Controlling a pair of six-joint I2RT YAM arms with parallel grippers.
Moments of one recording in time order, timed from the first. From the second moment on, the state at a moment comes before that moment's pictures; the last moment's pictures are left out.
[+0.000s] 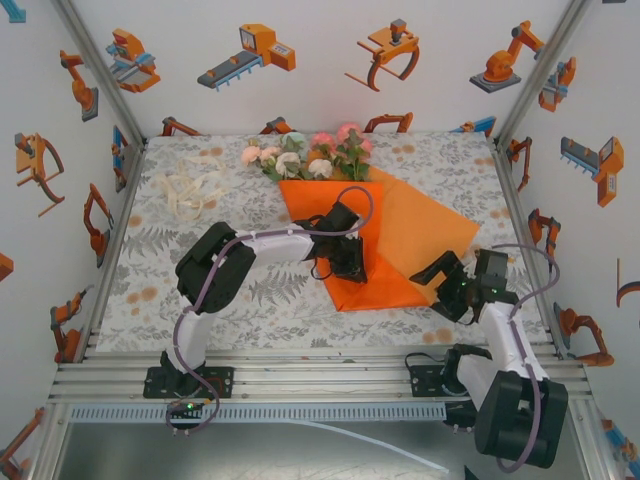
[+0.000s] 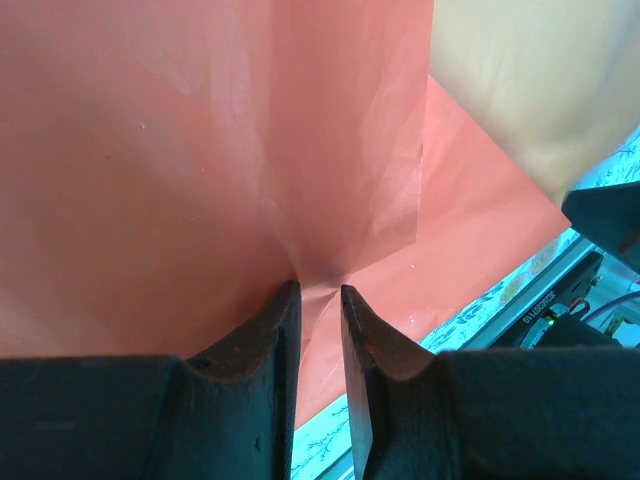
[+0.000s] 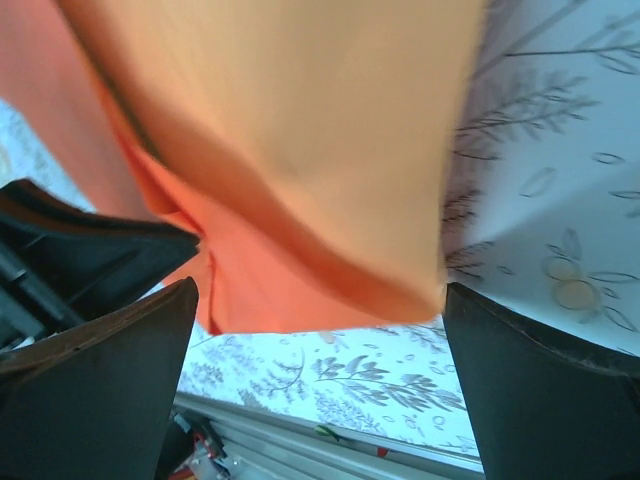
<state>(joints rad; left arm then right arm) -0.92 2.08 1.38 -0.26 0.32 -0.74 -0.21 0.92 0.37 -0.46 -0.47 0.67</state>
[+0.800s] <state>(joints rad) -0.92 2.08 1.38 -0.27 0.31 -0.74 -0.21 1.14 0.44 -0.17 -0.33 0.63</state>
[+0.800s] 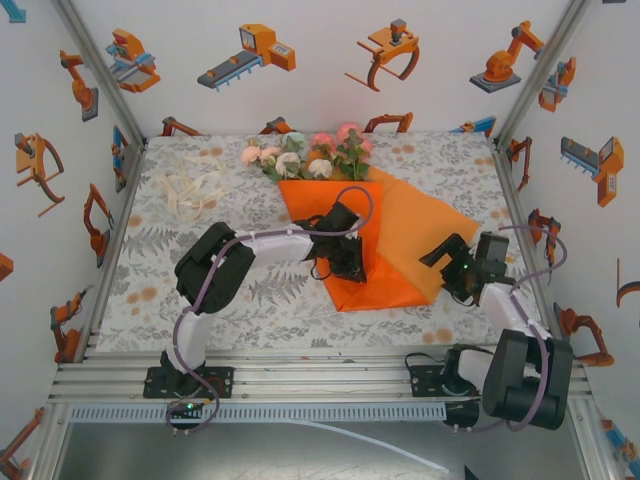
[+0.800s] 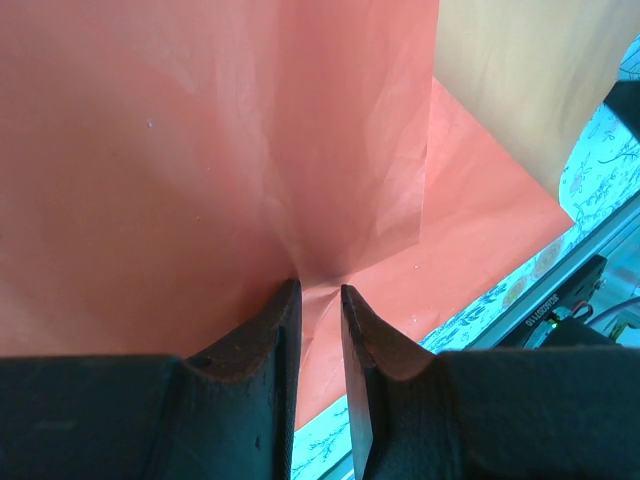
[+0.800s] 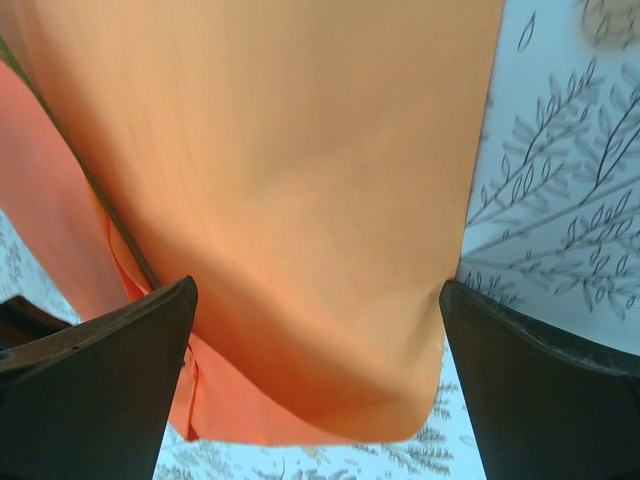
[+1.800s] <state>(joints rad) -0.91 2.07 1.37 -0.26 0.30 -0.74 -0.30 1.59 0.59 0.34 -0.72 0.80</state>
